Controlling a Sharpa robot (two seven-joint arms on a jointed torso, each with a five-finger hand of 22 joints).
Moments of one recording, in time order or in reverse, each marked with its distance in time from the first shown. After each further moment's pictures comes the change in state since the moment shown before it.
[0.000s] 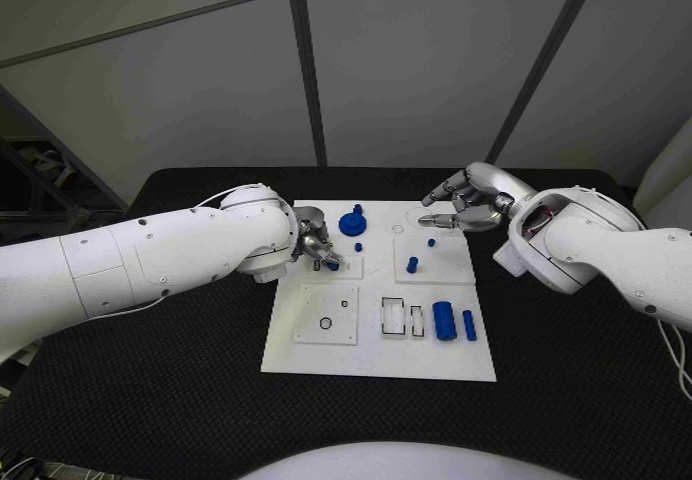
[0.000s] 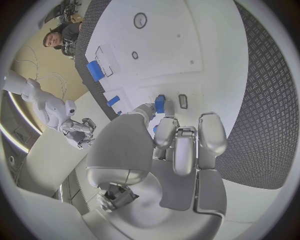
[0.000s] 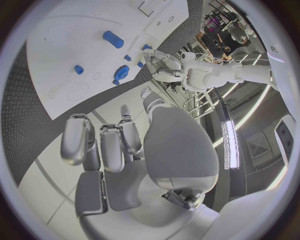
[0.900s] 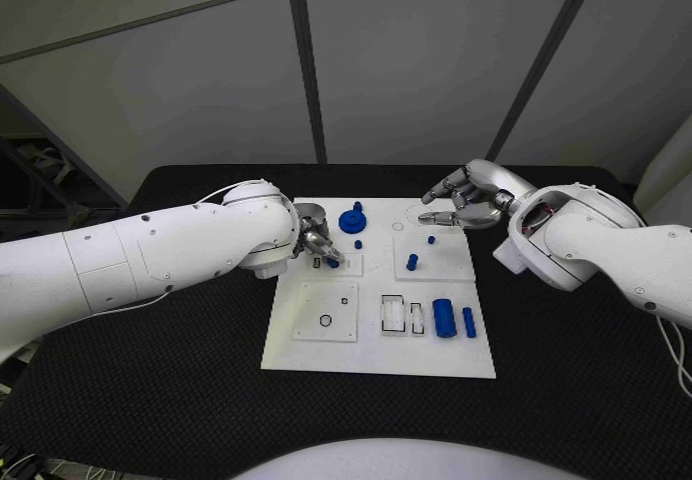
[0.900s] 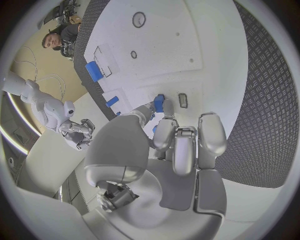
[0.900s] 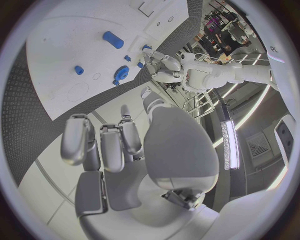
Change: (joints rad) left arm -0.001 0.014 0.003 -0.014 -0.008 0.014 -0.007; left_hand -0.098 -0.008 0.121 -0.135 -0.289 0.040 -0.018 -0.029 0.007 0.004 -0.009 -0.005 0.000 -0.002 -0.006 0.000 0.000 0.000 0.004 -0.004 0.000 0.007; right arm 0.000 0.000 0.000 0.000 0.000 0.003 0.000; right_hand 0.000 0.000 0.000 0.000 0.000 0.000 0.000 0.000 0.001 0.000 0.000 0.000 0.000 0.000 0.000 0.000 0.000 0.000 0.000 0.000 0.000 -0.001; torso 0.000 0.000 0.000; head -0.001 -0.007
